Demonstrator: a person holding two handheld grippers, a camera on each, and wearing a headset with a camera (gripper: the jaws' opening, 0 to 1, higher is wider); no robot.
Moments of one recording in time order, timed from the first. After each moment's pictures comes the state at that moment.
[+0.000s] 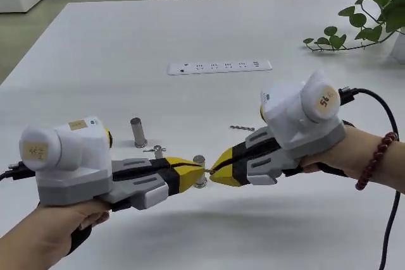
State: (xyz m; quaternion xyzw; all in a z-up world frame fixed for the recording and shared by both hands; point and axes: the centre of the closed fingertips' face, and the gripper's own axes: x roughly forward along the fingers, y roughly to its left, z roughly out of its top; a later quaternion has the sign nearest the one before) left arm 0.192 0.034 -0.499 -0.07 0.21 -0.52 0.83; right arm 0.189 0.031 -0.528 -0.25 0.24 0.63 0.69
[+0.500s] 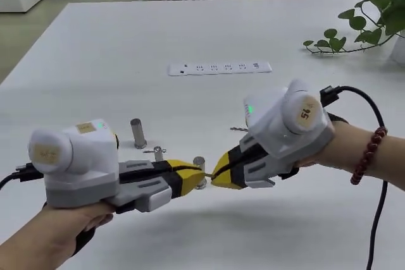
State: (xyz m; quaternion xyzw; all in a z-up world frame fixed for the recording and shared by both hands) left arm 0.199 0.035 -0.506 -0.06 0.21 -0.50 0.84; right arm 0.193 0.028 -0.536 -0.32 0.25 0.63 0.66
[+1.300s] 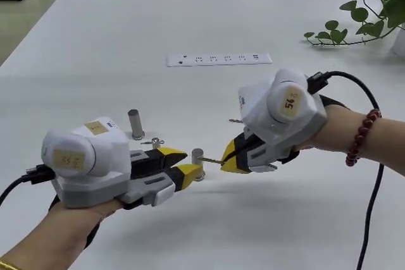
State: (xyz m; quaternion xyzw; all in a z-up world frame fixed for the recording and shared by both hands) left arm 0.221 0.046 -0.531 0.01 0.20 -0.43 0.88; right arm 0.220 0.005 -0.556 -0.38 0.29 0.59 0.65
